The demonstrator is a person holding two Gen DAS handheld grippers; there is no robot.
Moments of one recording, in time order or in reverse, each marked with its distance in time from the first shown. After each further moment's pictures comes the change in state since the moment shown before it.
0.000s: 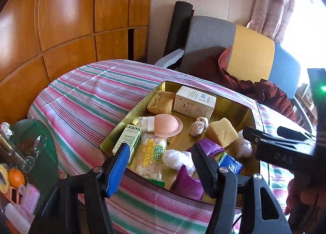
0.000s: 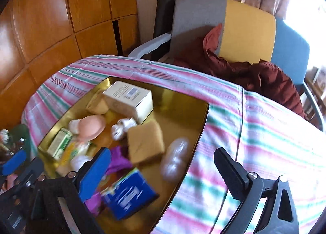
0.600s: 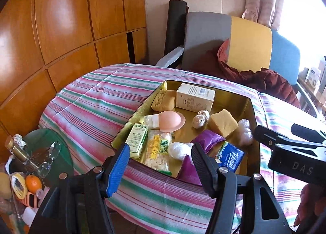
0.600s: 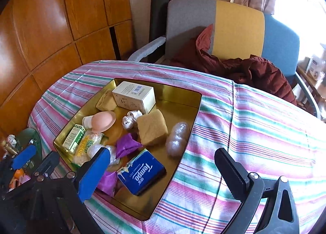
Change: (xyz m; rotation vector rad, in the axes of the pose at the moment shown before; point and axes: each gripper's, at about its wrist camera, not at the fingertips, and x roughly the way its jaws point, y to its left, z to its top) left arm -0.023 -0.010 -0.002 0.091 0.009 0.066; right arm -0.043 0.006 -0.022 0.067 -0.017 -0.011
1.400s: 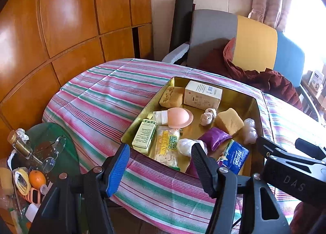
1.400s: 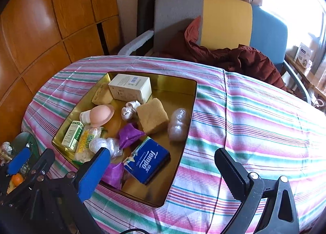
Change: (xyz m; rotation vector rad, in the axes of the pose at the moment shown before) left arm -0.001 0.018 0.002 -0.035 0.036 0.002; right arm -0.005 0.021 -0.011 0.066 0.057 -0.092
